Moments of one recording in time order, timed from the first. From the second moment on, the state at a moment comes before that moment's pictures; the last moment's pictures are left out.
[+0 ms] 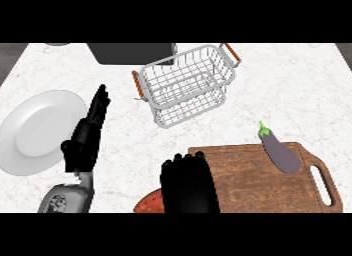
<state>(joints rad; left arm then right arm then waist) -0.15 0.03 -0.09 -1.55 -0.17 0.17 0.05 -0.40 -0.01 0.87 -1.80 1.22 0.56 0.91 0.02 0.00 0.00</state>
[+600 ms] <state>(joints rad) -0.14 0.03 -0.08 -1.55 -0.16 0.17 0.04 -0.74 -0.02 0.63 -2.00 0.99 0.65 1.02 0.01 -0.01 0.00</state>
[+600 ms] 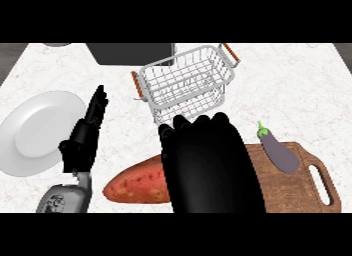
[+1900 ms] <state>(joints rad) -0.16 0.02 -0.08 -1.56 -0.18 0.18 0.07 -1.19 -0.03 0.31 -1.38 0.89 0.48 0.94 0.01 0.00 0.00</state>
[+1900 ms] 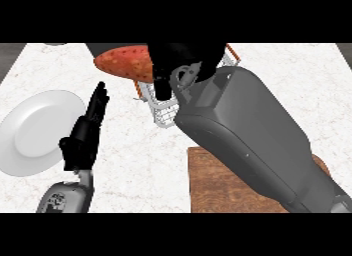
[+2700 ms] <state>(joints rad) -0.15 0.01 -0.08 -1.54 -0.17 0.18 0.04 -1.12 -0.01 0.10 -1.26 0.76 0.11 0.90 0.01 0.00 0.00</state>
